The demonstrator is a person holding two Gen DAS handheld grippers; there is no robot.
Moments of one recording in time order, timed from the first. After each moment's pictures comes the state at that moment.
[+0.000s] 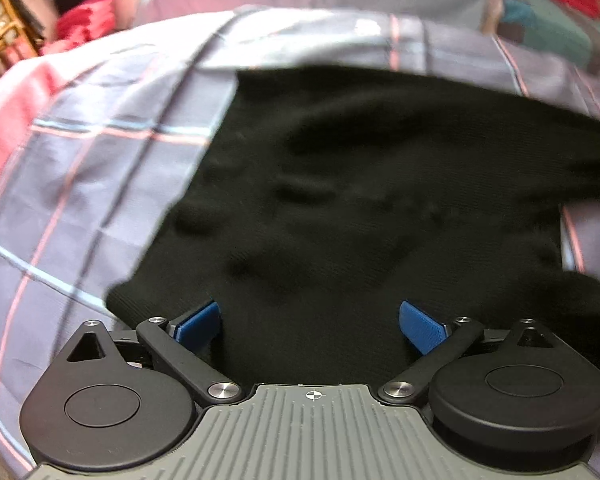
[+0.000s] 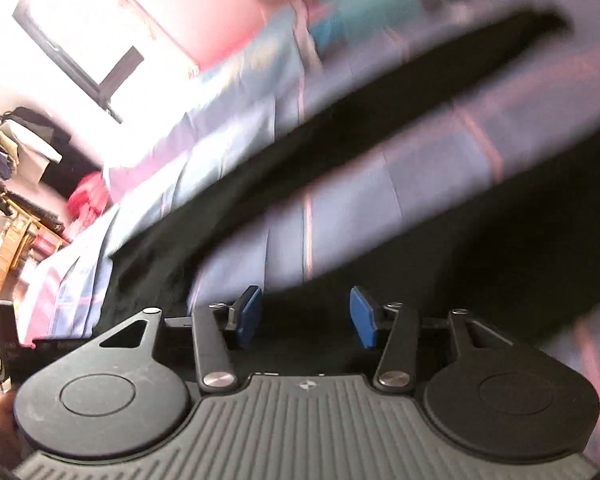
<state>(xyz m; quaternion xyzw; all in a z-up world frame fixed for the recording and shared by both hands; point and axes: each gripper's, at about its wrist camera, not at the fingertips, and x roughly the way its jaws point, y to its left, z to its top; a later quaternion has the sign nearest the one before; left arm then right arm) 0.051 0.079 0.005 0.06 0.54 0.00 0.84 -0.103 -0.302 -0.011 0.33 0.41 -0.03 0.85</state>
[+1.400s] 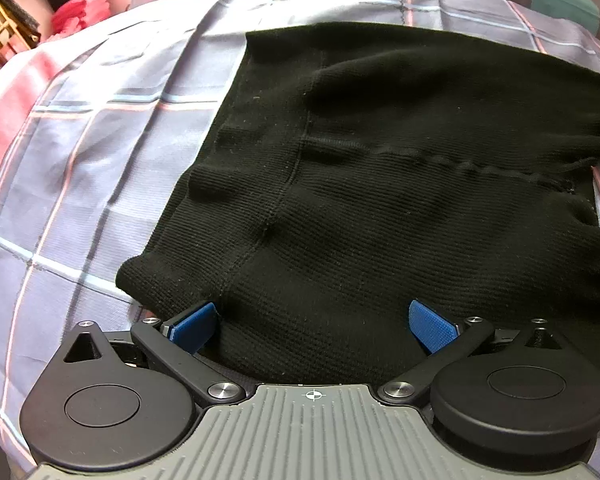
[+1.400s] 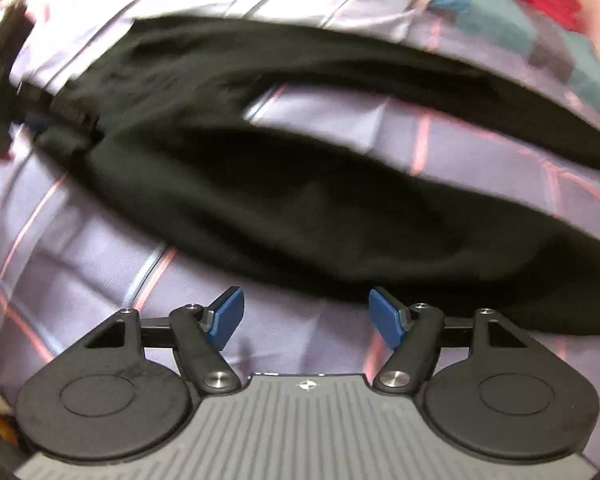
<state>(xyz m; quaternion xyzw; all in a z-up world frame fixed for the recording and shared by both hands) 0.055 0.098 -0.013 0.08 0.56 0.01 0.82 -0.099 -0.153 0.037 -0.02 0.51 0.01 0.86</state>
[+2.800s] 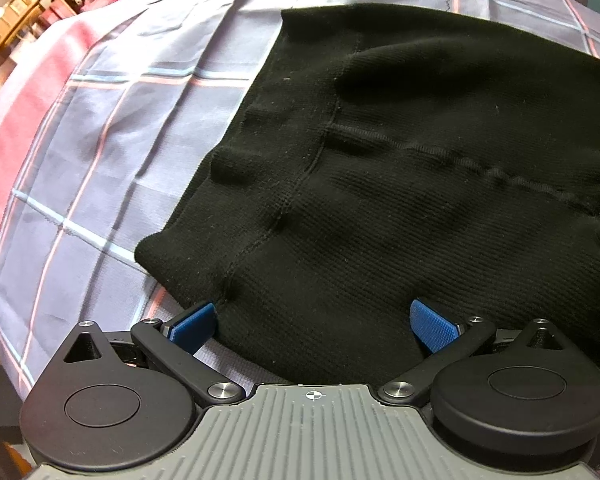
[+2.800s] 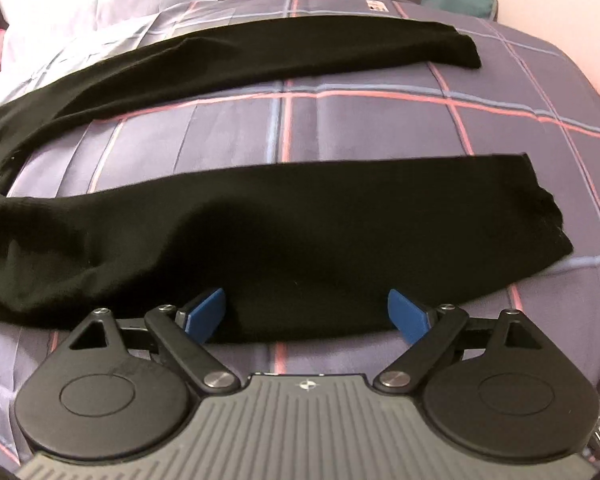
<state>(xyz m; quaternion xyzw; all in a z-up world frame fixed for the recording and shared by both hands) 0.073 0.084 -0.014 0.08 0.60 0.10 0.79 -0.114 -0.354 0.010 0.07 0.53 -0.11 0.84</state>
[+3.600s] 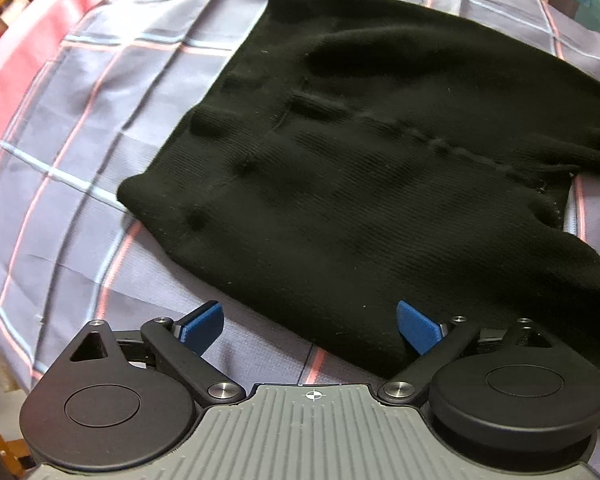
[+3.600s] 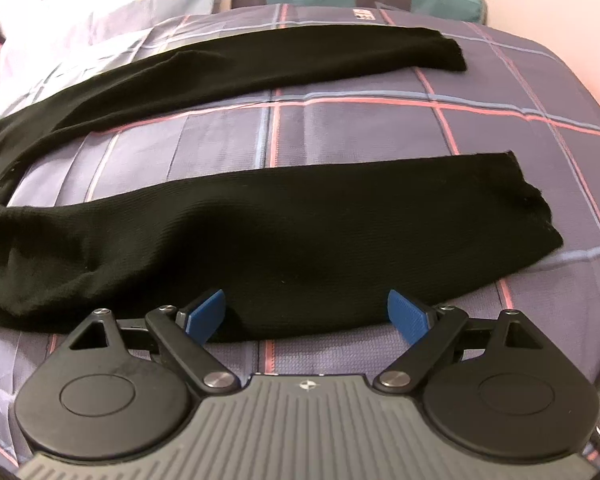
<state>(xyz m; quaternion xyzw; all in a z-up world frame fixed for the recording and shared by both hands) 0.044 0.071 0.005 0.02 0.62 0.07 0.78 -0.121 -0.357 0.017 0.09 0.51 -0.13 0.85</state>
